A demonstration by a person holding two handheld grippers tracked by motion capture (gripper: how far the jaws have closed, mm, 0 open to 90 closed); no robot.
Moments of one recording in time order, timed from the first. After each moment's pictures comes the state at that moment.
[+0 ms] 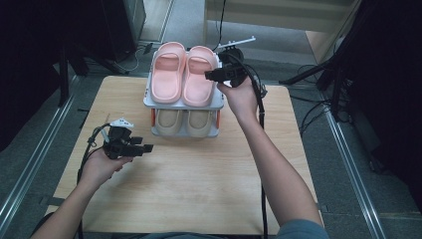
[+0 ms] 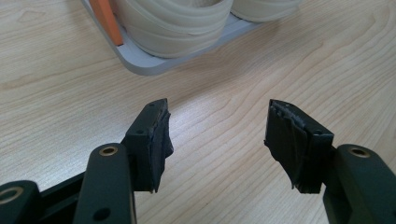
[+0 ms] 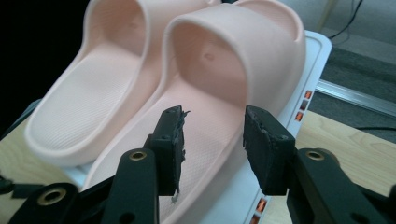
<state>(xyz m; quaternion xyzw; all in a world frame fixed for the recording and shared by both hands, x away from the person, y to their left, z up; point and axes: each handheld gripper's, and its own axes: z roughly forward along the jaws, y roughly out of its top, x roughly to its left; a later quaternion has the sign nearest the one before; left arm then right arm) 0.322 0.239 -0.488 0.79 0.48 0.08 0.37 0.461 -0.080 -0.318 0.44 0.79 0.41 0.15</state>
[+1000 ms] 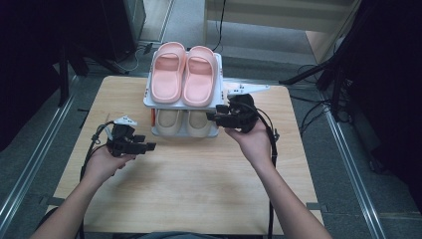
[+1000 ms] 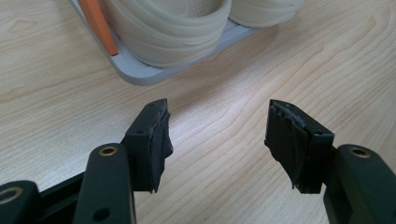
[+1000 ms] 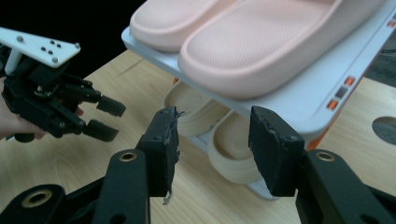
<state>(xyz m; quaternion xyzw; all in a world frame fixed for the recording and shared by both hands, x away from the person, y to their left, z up) 0.330 0.232 -0.488 0.79 0.48 0.07 0.37 0.366 -0.116 -0.369 0.36 0.81 0.46 0.10</state>
